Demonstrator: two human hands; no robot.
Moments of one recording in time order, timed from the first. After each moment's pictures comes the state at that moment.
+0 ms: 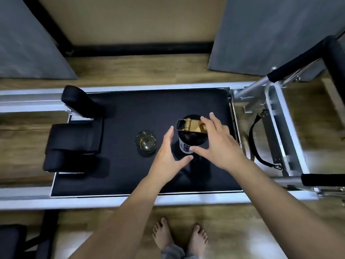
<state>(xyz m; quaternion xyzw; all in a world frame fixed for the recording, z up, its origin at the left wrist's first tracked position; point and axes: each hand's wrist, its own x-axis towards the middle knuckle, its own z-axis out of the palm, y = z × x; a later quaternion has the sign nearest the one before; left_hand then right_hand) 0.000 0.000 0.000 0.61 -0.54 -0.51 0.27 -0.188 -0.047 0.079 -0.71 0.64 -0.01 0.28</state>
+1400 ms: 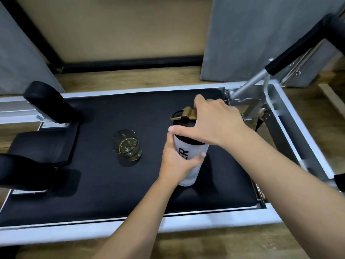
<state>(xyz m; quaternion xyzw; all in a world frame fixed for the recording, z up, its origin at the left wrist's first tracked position) -0.068 -0.015 -0.108 0.61 -0.50 -0.47 0.39 -0.191 -0.072 0.030 -0.76 0.64 0.01 0.11</state>
